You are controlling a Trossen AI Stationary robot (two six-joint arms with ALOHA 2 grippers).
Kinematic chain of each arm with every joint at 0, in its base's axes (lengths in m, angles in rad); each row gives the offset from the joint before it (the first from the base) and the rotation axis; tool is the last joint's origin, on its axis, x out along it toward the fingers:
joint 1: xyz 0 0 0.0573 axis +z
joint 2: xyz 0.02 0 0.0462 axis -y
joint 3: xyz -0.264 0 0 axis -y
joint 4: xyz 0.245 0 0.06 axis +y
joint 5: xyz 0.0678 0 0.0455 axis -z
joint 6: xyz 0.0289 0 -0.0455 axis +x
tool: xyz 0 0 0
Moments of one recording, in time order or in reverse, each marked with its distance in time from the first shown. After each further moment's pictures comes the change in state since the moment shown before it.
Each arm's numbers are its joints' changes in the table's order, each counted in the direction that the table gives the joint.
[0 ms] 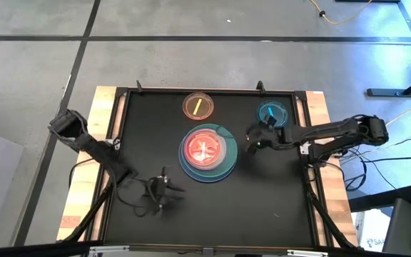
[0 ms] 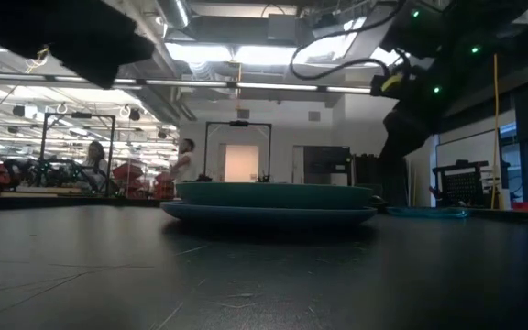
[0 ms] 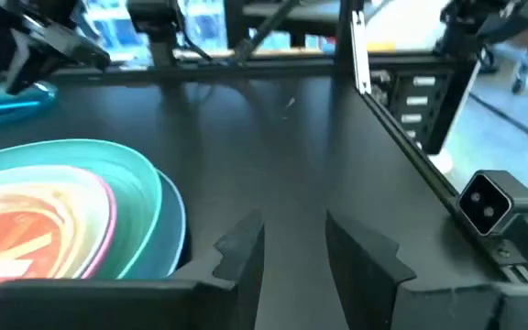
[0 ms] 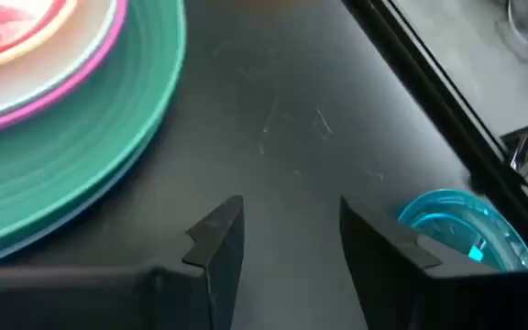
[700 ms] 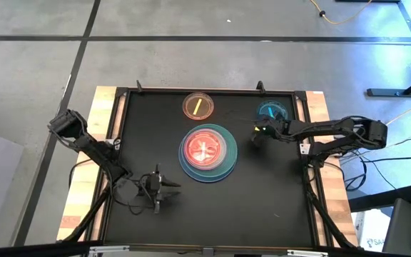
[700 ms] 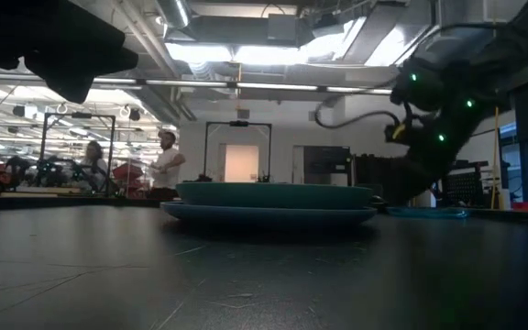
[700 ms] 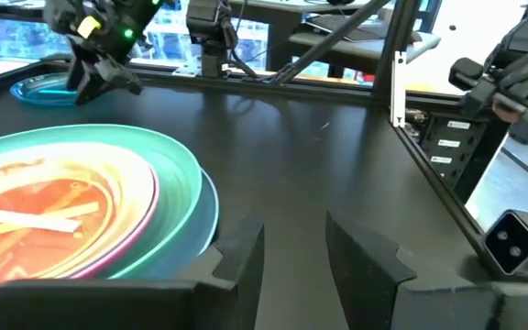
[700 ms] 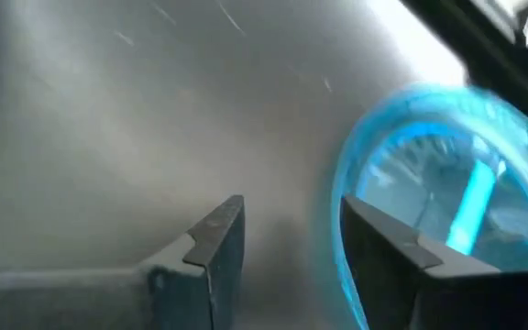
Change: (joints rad) left arm -0.068 0.000 -0.091 -0.150 -0.194 -0.103; right arm -0.320 -0.001 -0.239 -0.284 -0.152 -0.095
